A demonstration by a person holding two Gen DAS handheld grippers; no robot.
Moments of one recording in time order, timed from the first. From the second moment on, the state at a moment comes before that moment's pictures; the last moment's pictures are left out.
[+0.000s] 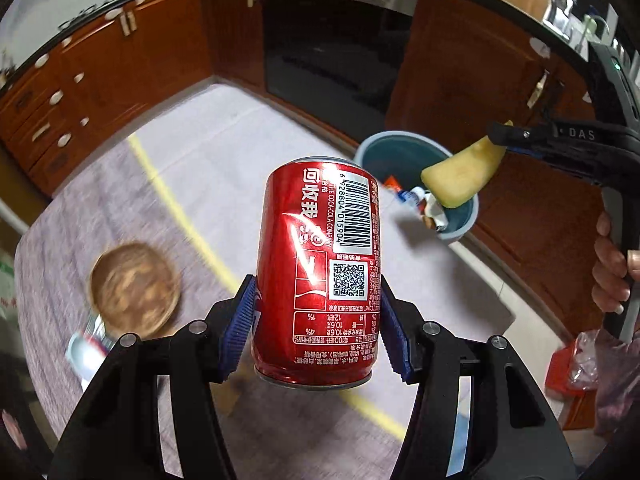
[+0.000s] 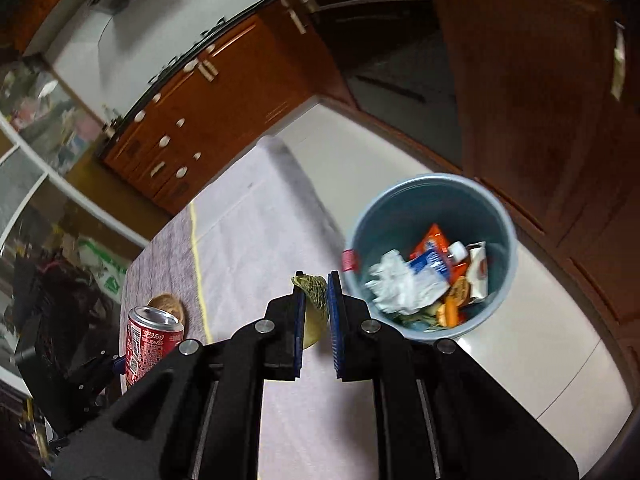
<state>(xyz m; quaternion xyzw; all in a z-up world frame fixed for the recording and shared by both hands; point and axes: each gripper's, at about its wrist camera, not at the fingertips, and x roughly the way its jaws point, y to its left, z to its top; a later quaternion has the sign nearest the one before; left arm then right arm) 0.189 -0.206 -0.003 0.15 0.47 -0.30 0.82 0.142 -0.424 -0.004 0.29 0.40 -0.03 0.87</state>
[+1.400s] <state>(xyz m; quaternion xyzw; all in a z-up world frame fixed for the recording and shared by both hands) 0.260 -0.397 -0.088 0.20 0.54 -0.33 0.75 0.196 -0.523 -0.104 0.30 0.49 -0.08 0.81</state>
